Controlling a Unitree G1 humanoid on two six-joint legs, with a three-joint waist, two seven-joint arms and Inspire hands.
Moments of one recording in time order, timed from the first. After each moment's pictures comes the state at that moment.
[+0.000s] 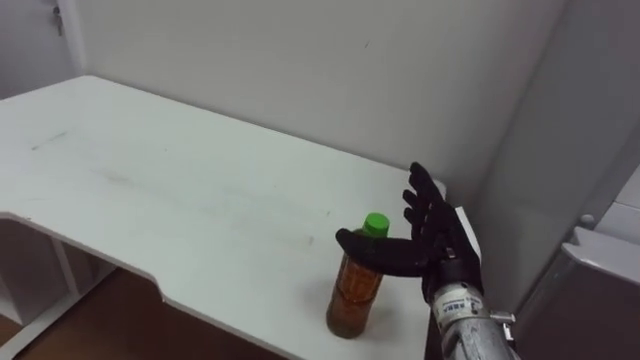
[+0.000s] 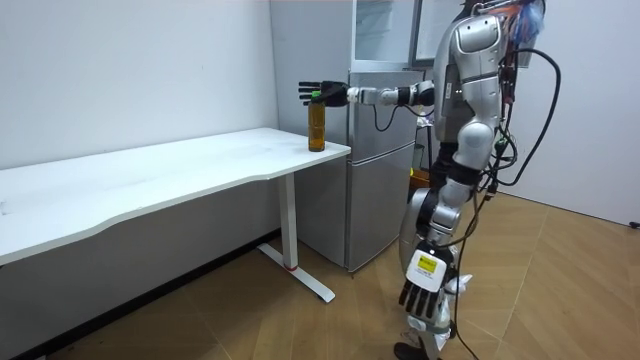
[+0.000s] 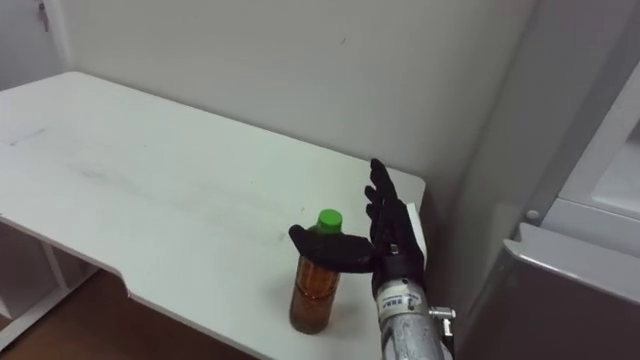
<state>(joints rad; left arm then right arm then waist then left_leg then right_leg) 0.19 0.21 -0.04 1.10 0.22 0.09 0.15 -0.45 -0.22 0.29 0.28 0.38 -0.06 -0.38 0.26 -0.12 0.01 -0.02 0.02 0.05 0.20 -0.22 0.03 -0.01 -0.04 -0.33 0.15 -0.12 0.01</state>
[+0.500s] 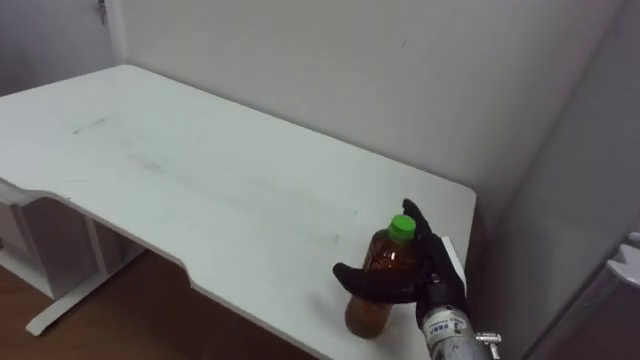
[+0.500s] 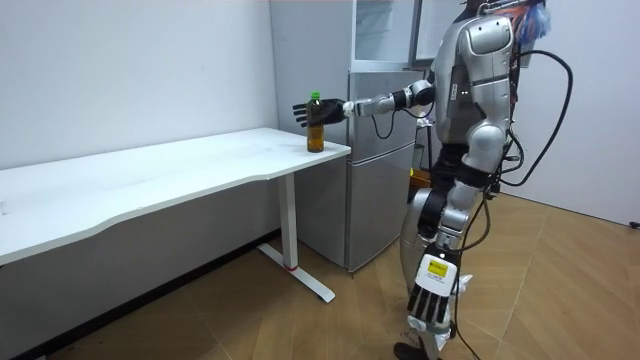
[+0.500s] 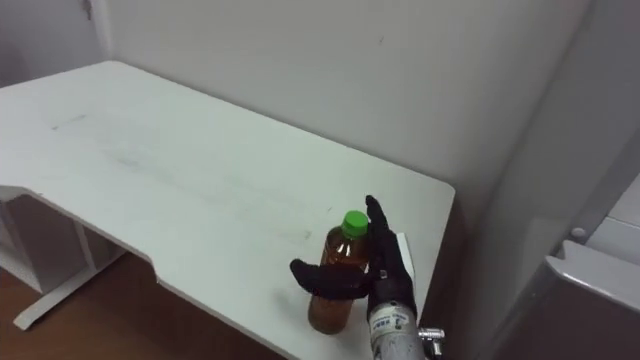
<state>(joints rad) 0.19 0.22 -0.04 1.08 0.23 0.12 0.17 -0.48 -0.21 0.37 0.50 0.37 -0.06 -0.41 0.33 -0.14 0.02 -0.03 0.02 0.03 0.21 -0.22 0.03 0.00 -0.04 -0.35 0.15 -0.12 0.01</state>
